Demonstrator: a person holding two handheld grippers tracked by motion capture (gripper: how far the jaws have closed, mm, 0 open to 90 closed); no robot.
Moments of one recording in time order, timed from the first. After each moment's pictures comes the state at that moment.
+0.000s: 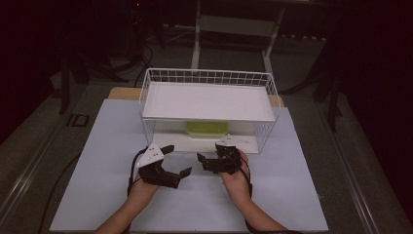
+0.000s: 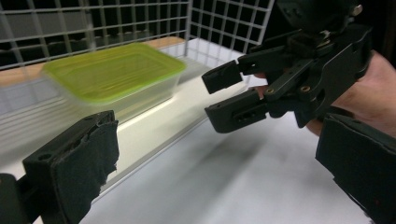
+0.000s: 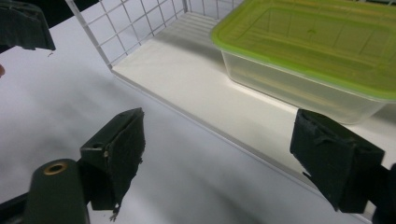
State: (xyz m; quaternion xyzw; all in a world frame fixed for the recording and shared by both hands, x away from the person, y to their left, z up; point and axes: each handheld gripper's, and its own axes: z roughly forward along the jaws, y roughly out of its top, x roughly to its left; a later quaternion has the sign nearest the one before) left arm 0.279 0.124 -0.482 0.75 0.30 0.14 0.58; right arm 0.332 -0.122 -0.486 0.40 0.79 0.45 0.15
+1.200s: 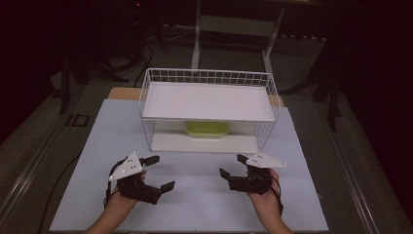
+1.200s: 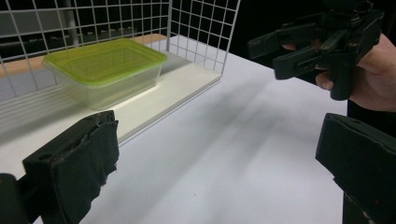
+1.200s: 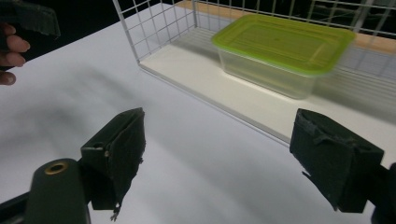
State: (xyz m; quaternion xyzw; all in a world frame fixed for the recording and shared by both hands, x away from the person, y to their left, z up) left arm 0.237 0.169 -0.475 0.75 0.29 0.13 0.58; right arm 0.268 -0.195 -0.462 0.36 0.78 0.49 0.16
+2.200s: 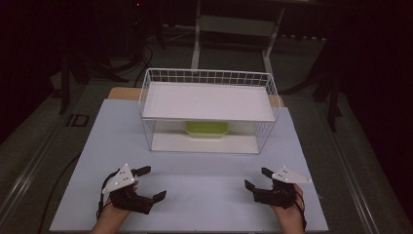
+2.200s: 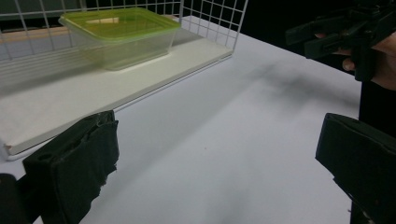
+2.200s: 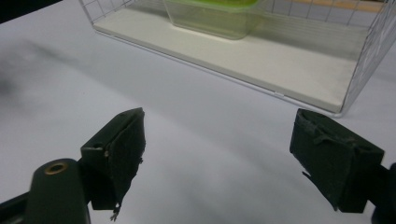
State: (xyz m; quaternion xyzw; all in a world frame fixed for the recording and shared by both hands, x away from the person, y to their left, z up) left arm 0.222 0.189 -0.508 0.75 0.32 0.13 0.57; right arm 0.249 -0.265 -0.495 0.40 0.77 0.46 0.18
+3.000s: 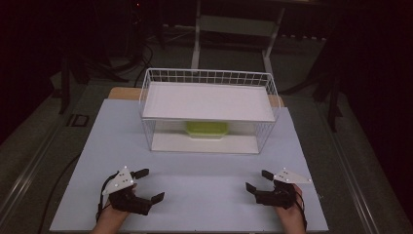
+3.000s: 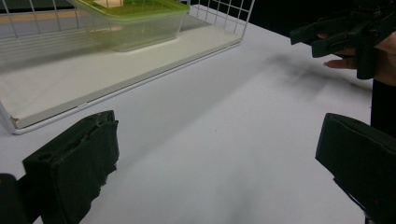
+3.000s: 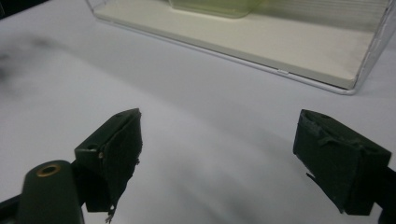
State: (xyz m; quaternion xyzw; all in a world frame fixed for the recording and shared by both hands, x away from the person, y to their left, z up) left arm 0.221 0.193 -0.521 0.75 0.32 0.13 0.56; right arm 0.258 -0.277 -0.518 0.40 0.77 0.47 0.15
